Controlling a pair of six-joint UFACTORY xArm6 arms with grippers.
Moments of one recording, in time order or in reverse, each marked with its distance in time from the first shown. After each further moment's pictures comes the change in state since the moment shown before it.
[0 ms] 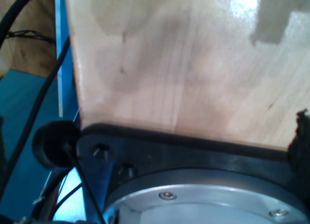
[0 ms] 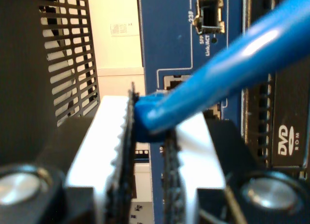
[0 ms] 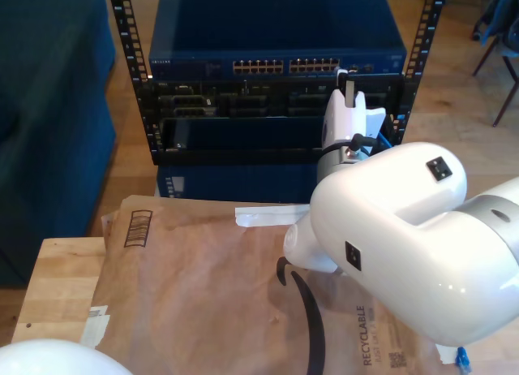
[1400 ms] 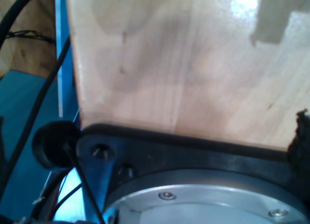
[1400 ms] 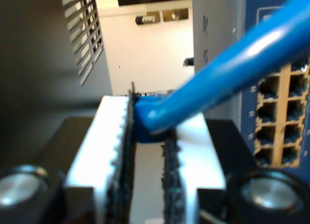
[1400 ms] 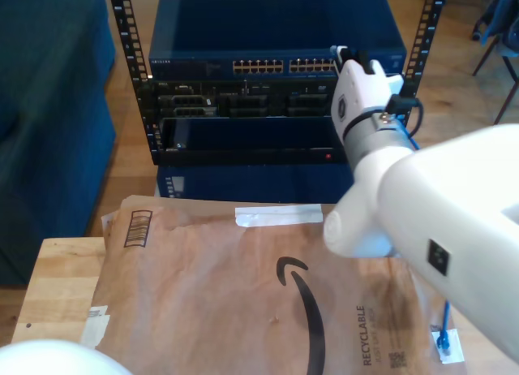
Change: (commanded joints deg) left arm 0.0 0.0 0.0 0.0 0.0 0.0; right arm -2.6 -14.2 9.9 -9.1 11.6 3.8
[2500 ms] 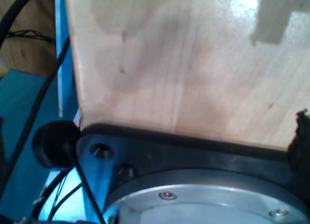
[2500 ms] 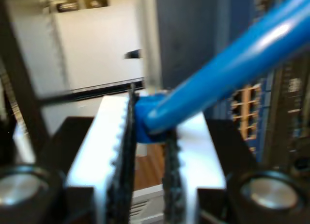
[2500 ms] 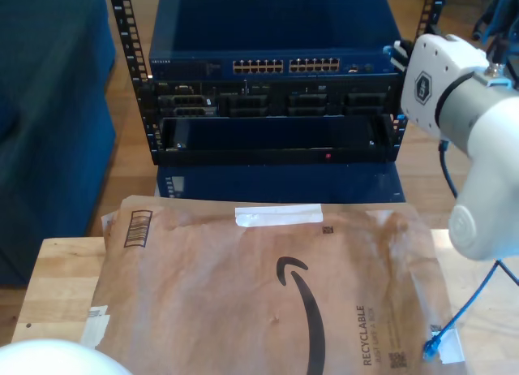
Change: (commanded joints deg) left arm 0.0 0.0 0.0 0.0 0.0 0.0; right arm -17.0 -37.4 21.3 -29.4 30.6 16.9
